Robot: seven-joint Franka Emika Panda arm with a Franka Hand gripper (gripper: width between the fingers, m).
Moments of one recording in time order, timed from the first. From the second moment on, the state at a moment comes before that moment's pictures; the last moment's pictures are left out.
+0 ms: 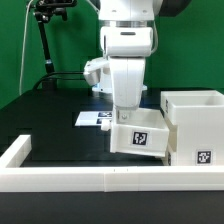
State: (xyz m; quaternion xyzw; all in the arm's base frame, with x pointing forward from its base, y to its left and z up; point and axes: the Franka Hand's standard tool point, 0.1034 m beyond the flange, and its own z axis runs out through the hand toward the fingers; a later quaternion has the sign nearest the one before) arm 0.547 -0.019 0.072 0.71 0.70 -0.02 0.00
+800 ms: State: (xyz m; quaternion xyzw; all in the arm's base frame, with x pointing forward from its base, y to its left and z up) arm 0.547 -0.005 0.074 0.71 0.70 0.00 0.01
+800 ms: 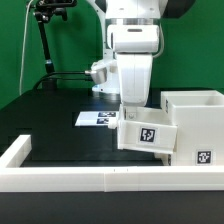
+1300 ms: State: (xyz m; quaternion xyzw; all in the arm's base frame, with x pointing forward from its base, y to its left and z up) arm 0.545 -0.004 0.072 0.71 0.70 0.00 0.01
